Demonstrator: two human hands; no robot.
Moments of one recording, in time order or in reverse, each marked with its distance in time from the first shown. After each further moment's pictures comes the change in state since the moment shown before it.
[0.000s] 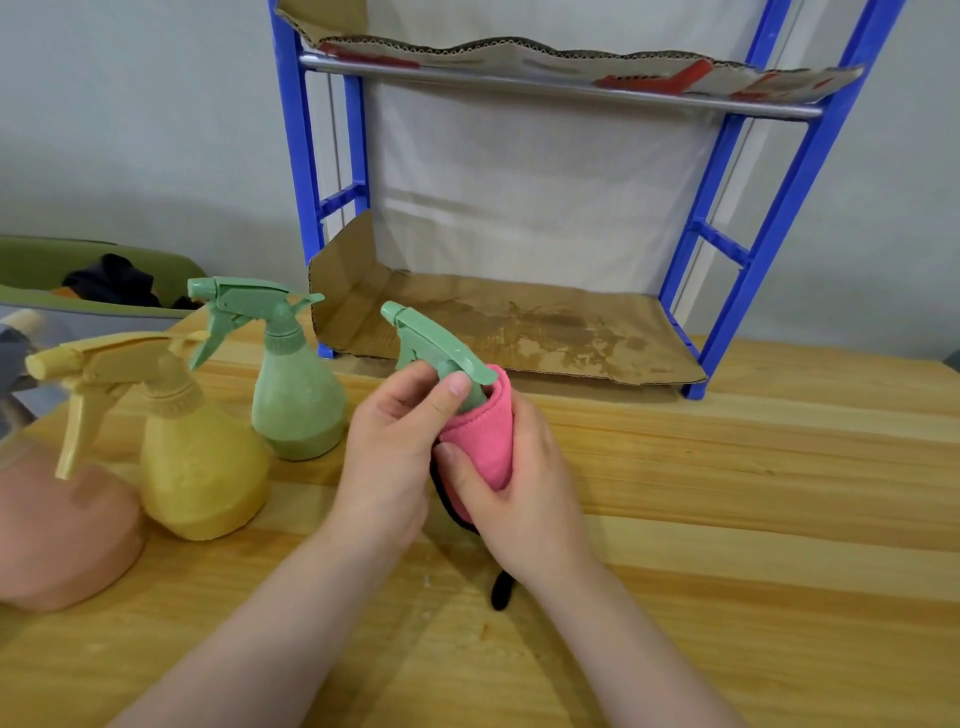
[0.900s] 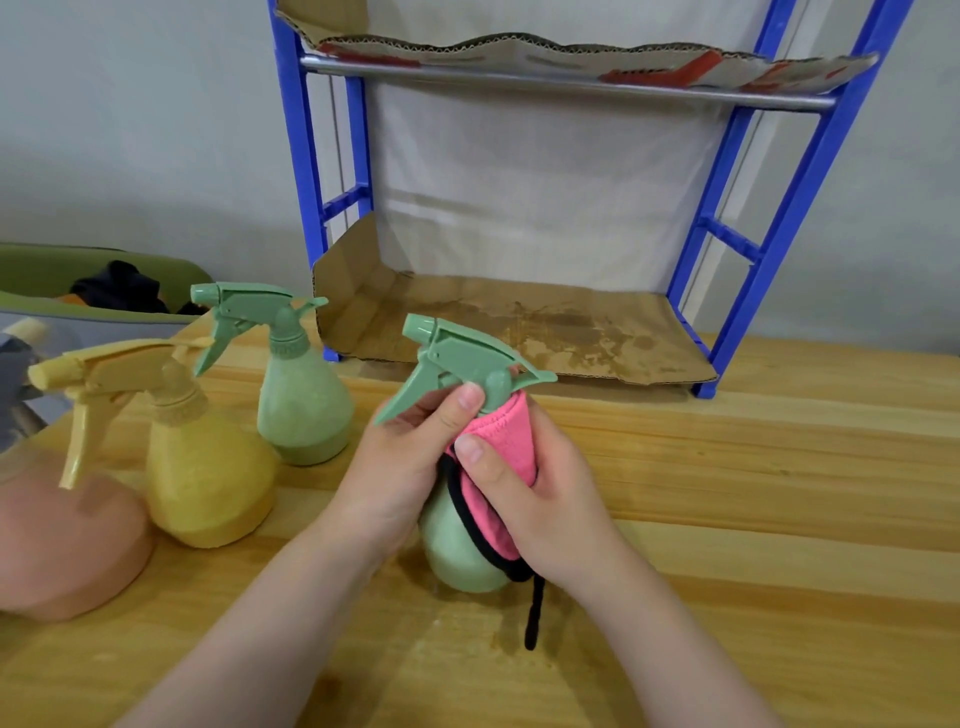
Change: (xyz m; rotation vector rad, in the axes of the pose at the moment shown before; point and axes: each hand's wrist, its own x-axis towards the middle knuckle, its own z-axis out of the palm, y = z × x) left_hand -0.002 0.010 -0.005 -0.002 -0.110 -0.175; right_hand 0.005 -0.021 -0.021 0.444 -0.179 0.046
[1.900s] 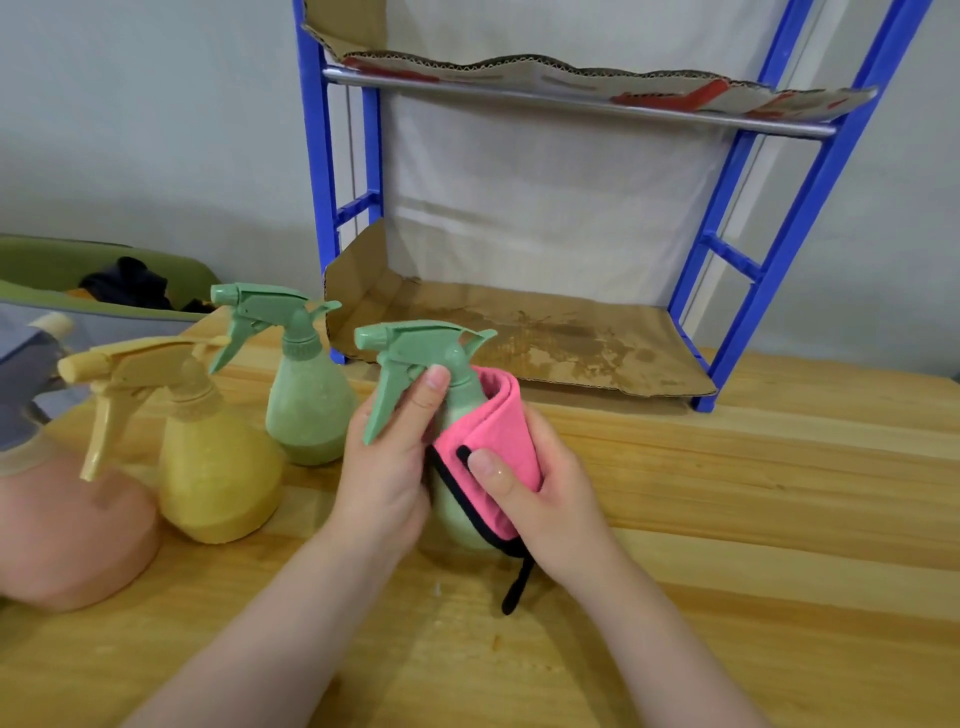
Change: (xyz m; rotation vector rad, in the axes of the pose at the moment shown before) left_hand 0.005 -0.005 -0.004 -0.145 0.211 0.160; right_hand 0.001 0.013 -0.002 -0.014 -0.019 0.019
